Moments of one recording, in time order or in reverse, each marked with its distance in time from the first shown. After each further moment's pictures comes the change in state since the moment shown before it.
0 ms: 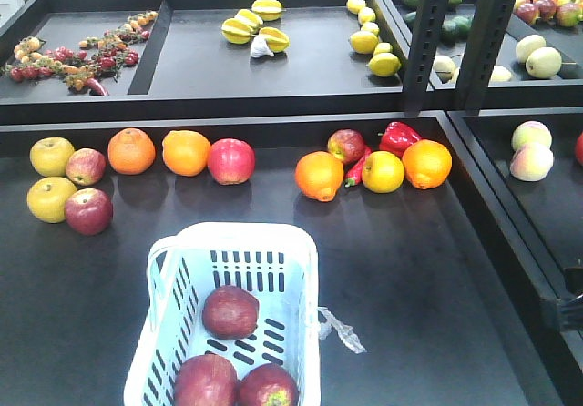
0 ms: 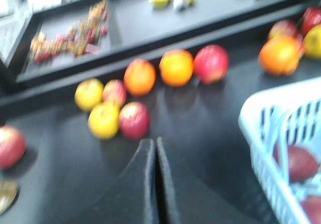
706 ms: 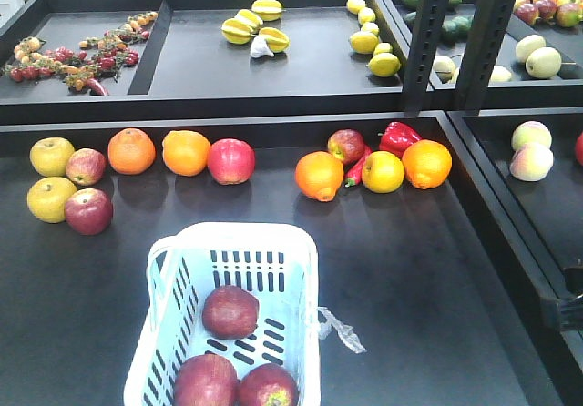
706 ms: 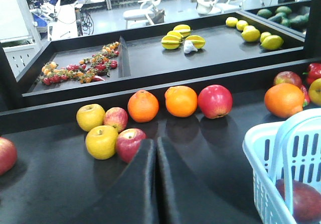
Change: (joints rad) left arm 0.373 -0.226 0.328 -0.366 -0.397 0.270; right arm 0.000 0.000 0.000 0.001 -0.001 0.000
